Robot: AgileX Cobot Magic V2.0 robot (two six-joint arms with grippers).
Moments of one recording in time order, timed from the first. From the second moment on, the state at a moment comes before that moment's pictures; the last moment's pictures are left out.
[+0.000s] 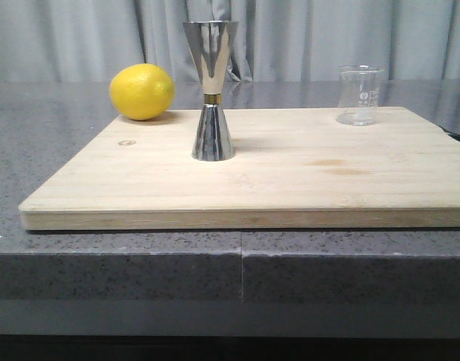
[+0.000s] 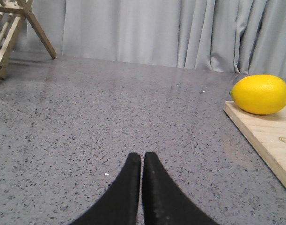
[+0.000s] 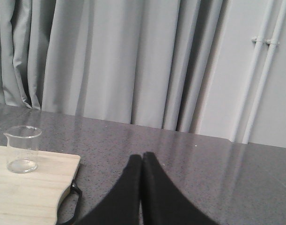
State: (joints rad) left arm -0.05 -0.01 0.00 0.00 0.11 -0.08; right arm -0.07 -0.01 -0.14 -0.88 0.05 0.68
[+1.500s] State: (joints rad) left arm -0.05 -0.01 0.00 0.00 0.11 -0.08; right arm -0.06 -0.01 0.01 -0.07 0.08 0.10
